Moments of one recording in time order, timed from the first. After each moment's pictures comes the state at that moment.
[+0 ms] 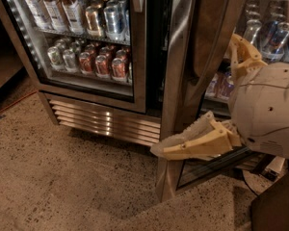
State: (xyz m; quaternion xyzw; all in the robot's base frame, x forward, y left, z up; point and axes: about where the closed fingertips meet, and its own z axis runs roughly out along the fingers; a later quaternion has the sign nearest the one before) arm 0.369 -0.058 1.022 -0.48 0.64 0.13 0.59
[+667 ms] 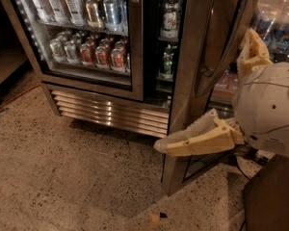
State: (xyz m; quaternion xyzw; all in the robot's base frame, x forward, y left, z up) arm 0.369 -0.058 1.022 -0.48 0.64 0.13 0.59
